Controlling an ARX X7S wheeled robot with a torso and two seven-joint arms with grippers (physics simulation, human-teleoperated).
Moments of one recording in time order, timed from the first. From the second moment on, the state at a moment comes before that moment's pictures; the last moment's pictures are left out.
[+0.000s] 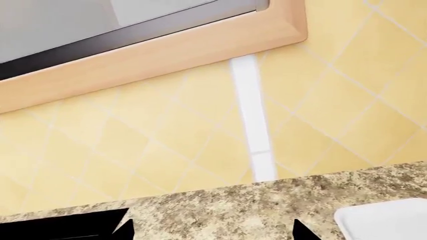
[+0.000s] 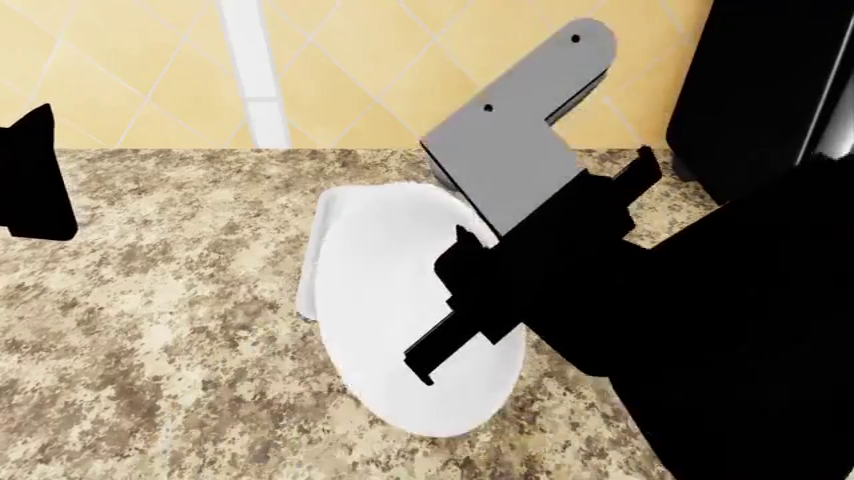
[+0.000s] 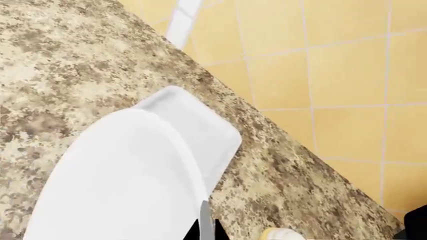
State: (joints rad) left arm -1.33 -1.32 0.41 0.62 -1.98 -0.96 -1.05; right arm 1.93 0.64 -1.38 -0.53 2.22 0.77 1.18
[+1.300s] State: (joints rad) left arm -1.22 -1.41 0.34 0.65 -1.95 -0.84 -0.99; right arm 2.13 0.88 -1.11 -0.58 2.07 0.70 1.33
